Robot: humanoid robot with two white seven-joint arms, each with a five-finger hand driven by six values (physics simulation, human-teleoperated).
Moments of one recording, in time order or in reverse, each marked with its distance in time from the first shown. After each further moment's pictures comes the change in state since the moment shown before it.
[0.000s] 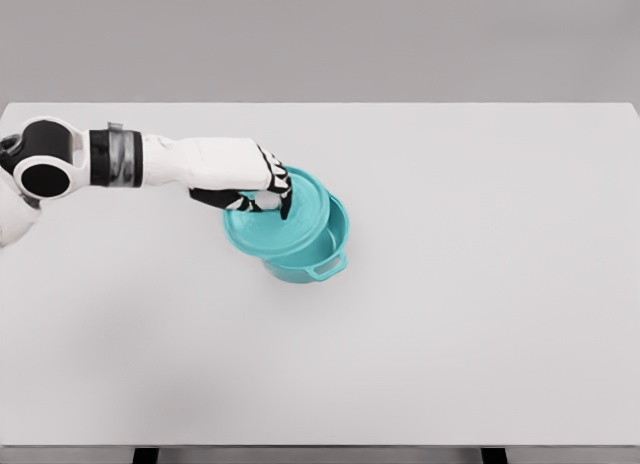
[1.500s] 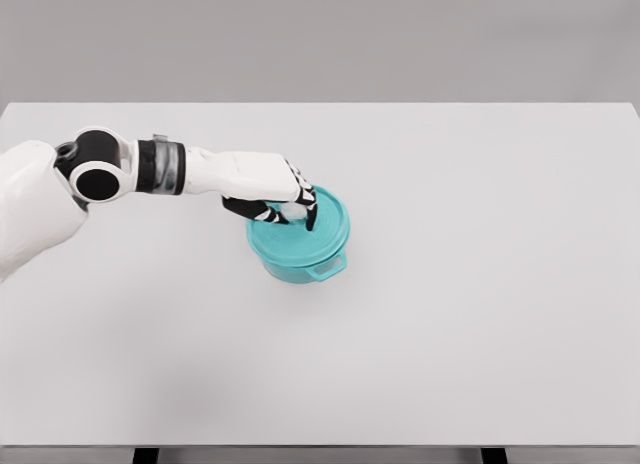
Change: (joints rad) left arm -0.012 -0.118 -0.060 0.120 -0.036 0.000 -0.002; right arm 0.000 0.000 0.000 0.000 0.000 0.000 0.000
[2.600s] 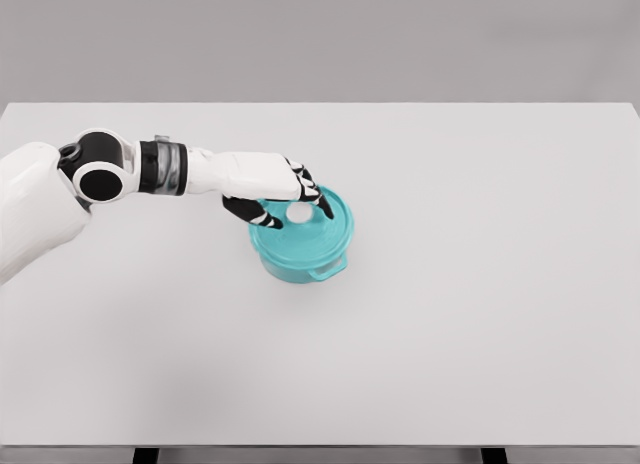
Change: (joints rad) left arm 0.005 -0.009 0.002 0.018 0.006 0.006 0.002; right arm 0.000 0.000 0.000 0.000 0.000 0.000 0.000
